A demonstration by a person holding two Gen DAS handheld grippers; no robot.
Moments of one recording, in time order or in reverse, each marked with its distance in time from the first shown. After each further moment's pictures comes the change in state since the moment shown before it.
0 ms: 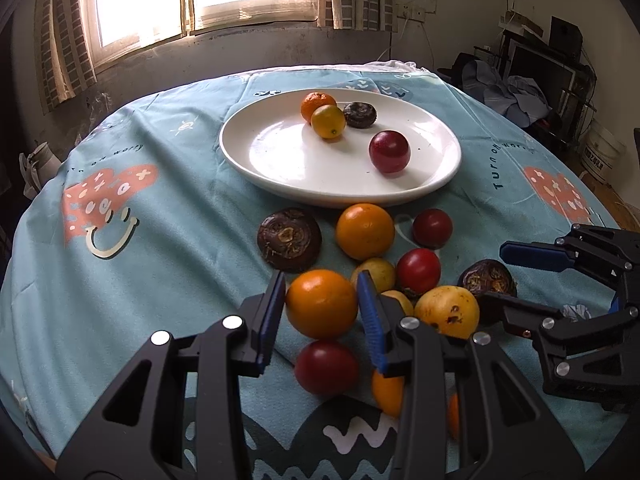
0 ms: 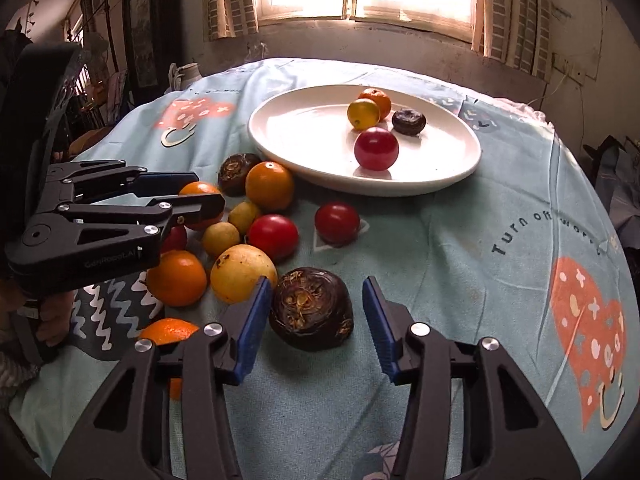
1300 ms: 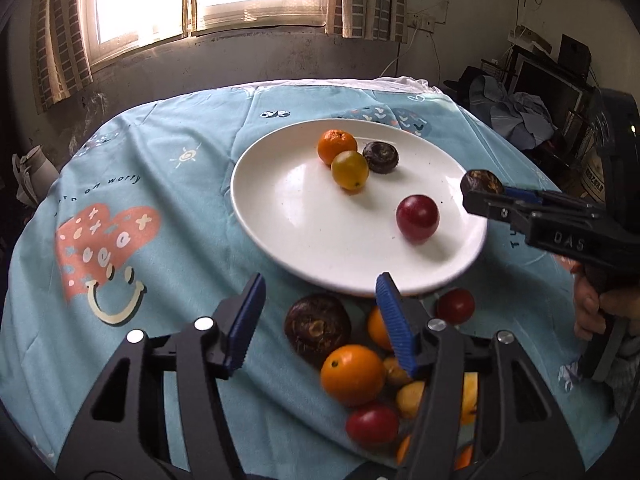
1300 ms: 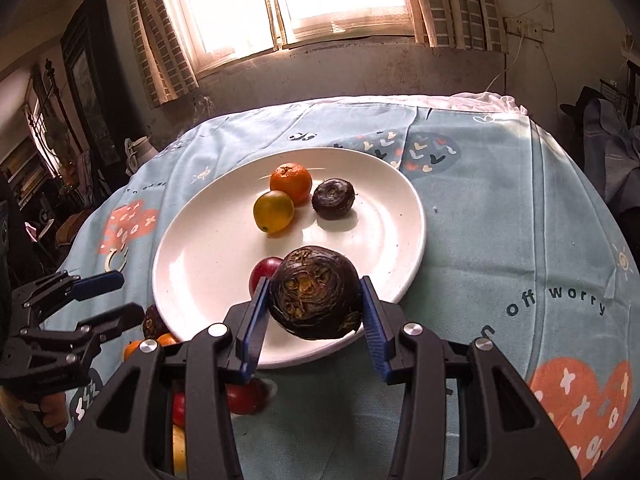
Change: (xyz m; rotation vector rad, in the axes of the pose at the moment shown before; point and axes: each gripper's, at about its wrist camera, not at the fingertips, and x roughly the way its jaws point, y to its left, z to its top) left arm 0.015 0.027 0.052 -0.026 0.011 -0.030; right arm 0.026 -0.086 0.086 0.245 -0.118 -0.021
